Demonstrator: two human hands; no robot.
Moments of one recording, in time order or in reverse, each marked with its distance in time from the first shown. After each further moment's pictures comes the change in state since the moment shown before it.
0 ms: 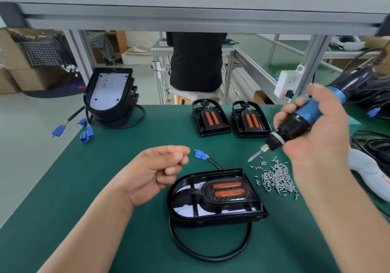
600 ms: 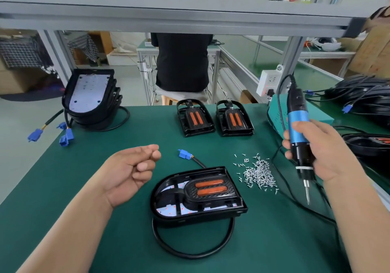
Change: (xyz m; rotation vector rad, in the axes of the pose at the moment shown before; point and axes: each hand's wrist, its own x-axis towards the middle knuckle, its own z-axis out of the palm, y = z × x) left_hand 0.006 0.003 -0.012 -0.137 0.193 -0.017; right_hand 0.035 -0.049 -0.102 -0.840 -0.130 0.058
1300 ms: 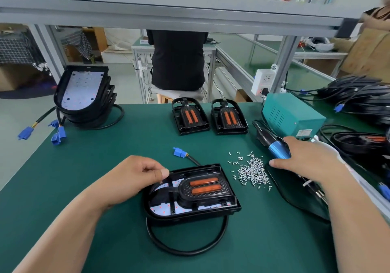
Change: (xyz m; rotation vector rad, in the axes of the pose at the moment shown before) left_hand -0.005 -0.015 0.003 1.084 -0.087 0.153; right_hand 0.016 0.022 -0.030 -1.721 -0.116 0.019
